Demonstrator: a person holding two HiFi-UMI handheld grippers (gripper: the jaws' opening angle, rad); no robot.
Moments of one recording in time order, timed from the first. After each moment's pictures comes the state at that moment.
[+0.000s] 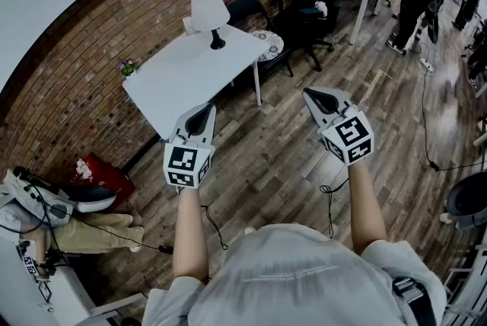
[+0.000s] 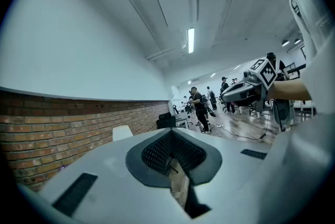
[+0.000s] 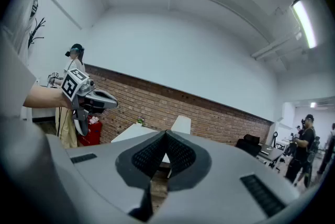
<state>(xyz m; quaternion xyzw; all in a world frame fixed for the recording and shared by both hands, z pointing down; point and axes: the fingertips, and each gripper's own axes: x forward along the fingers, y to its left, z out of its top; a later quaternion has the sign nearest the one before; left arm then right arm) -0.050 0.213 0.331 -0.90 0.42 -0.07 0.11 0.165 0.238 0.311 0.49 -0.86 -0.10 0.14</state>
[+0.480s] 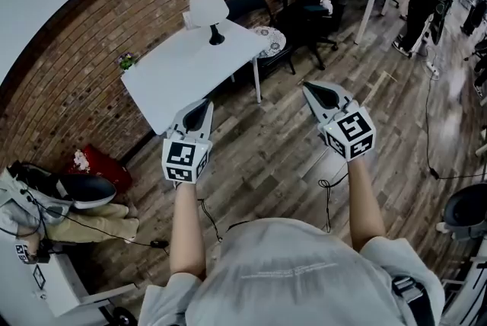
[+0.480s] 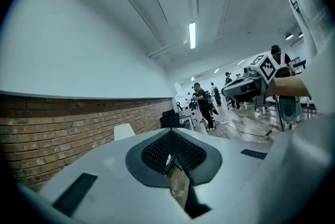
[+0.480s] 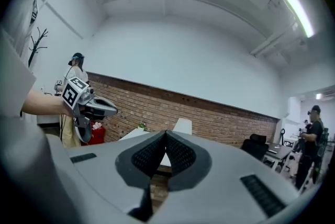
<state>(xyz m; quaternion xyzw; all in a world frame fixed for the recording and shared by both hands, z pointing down) -0.019 0.198 0.343 -0.89 0.44 -0.09 0.11 0.202 0.217 0.312 0.47 -0.87 -0.09 0.11</state>
